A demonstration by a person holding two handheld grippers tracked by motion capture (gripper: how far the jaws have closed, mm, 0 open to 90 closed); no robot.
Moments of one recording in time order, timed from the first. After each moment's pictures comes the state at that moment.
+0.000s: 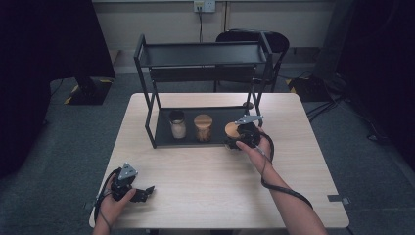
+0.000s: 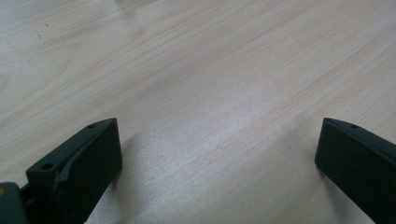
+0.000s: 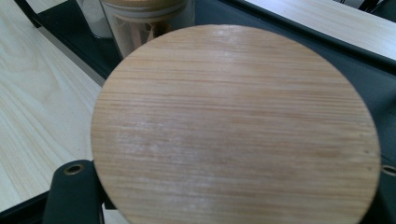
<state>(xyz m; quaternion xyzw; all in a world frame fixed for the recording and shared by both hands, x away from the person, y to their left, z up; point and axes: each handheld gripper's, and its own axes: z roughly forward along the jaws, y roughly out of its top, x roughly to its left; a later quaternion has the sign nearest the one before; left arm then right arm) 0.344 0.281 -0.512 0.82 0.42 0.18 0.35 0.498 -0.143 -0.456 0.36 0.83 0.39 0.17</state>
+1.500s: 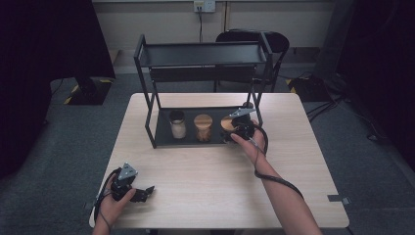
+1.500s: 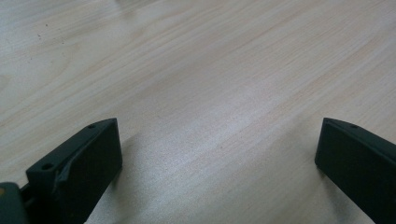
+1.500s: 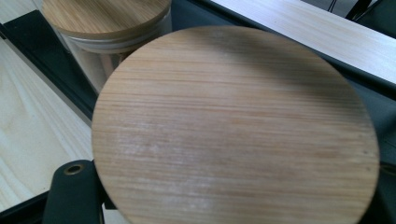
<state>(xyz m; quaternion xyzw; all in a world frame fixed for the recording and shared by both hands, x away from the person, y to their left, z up) 0.344 0.281 -0.512 0.82 0.42 0.18 0.35 0.527 -0.129 -0.456 0.36 0.83 0.38 0.18</state>
